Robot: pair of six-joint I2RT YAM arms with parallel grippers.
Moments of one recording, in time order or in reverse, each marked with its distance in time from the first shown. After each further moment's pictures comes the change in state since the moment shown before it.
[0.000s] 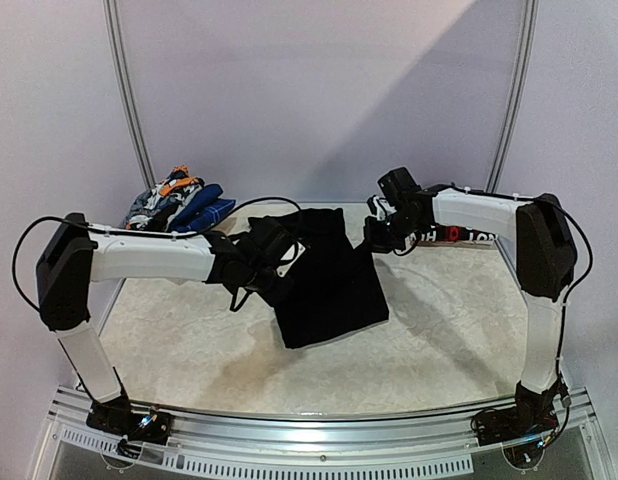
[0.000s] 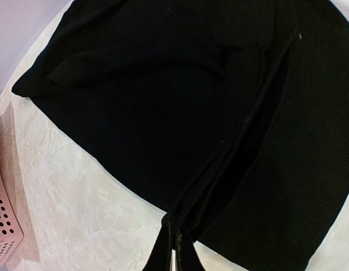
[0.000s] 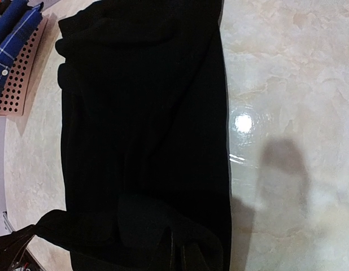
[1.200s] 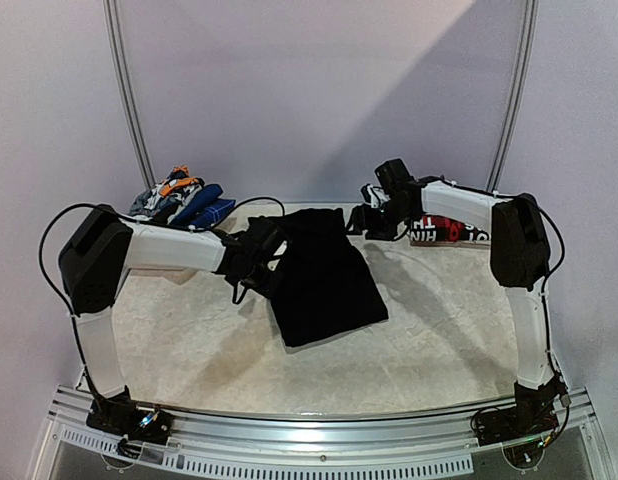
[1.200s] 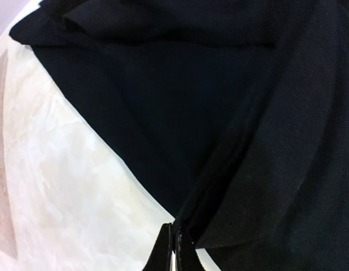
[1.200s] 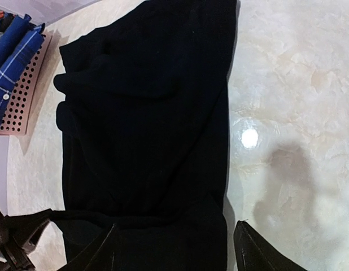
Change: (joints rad) left arm 0.141 0.160 0.036 0.052 0.016 -0.103; right arm -0.055 0.224 0.295 -0.033 -0.074 -0.070
